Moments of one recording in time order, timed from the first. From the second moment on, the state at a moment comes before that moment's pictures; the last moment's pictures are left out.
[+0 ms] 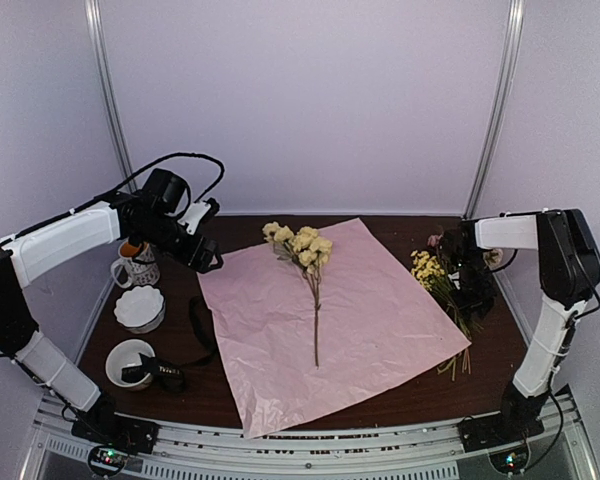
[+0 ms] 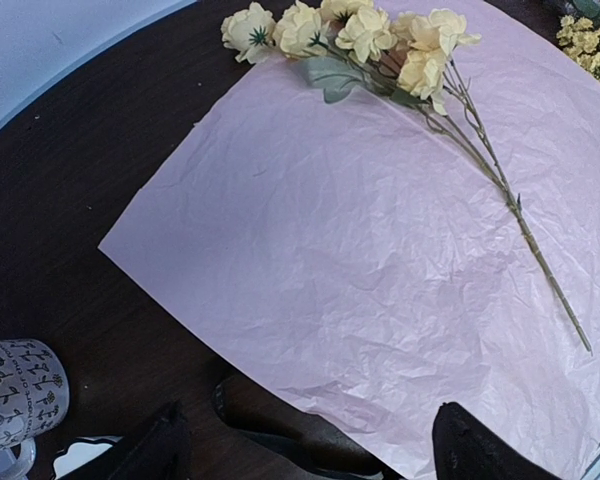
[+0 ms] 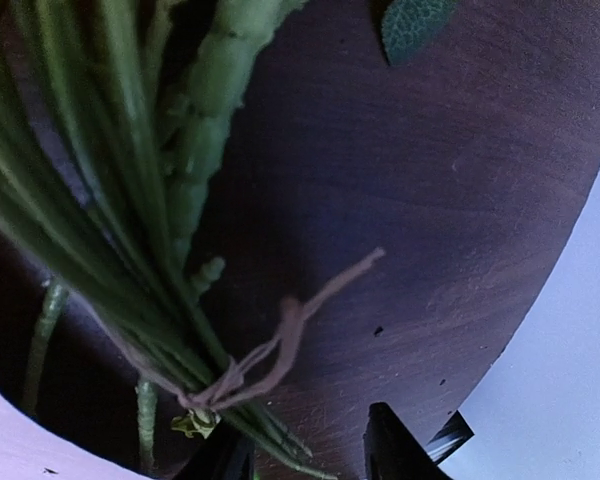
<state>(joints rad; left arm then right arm) -0.45 1.51 1.28 -0.71 0.12 0.07 0.17 1.84 1.20 -1.13 0.31 0.13</state>
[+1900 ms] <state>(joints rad) -0.45 1.51 1.28 -0.73 0.11 0.08 0.84 1.85 1.27 -0.22 -0.26 0.91</state>
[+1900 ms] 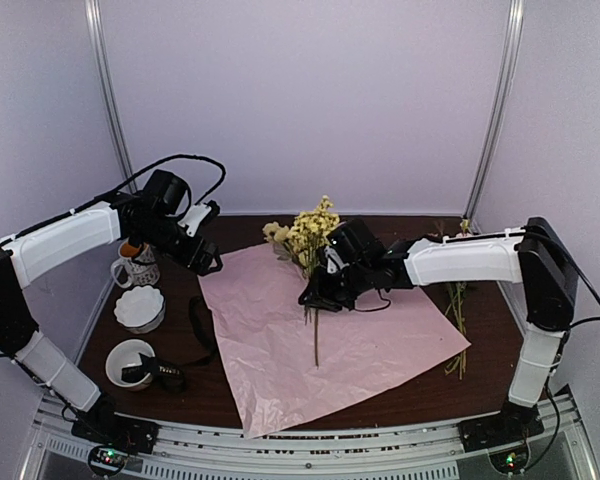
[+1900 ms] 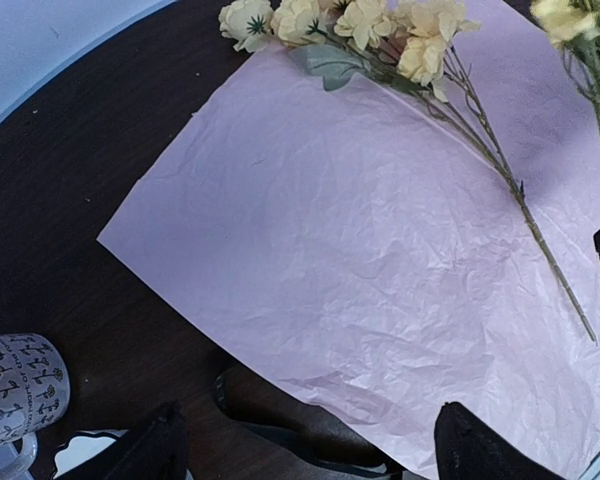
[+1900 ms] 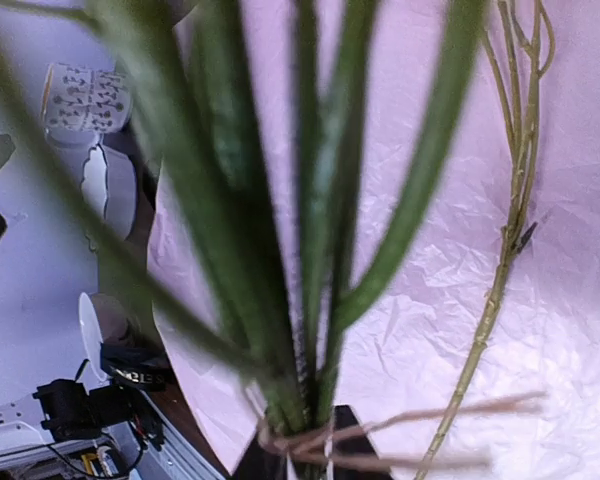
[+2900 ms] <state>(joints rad) -0.45 1.51 1.28 -0.74 0.11 0.09 0.22 1.78 1.37 -0.90 0.24 0.34</state>
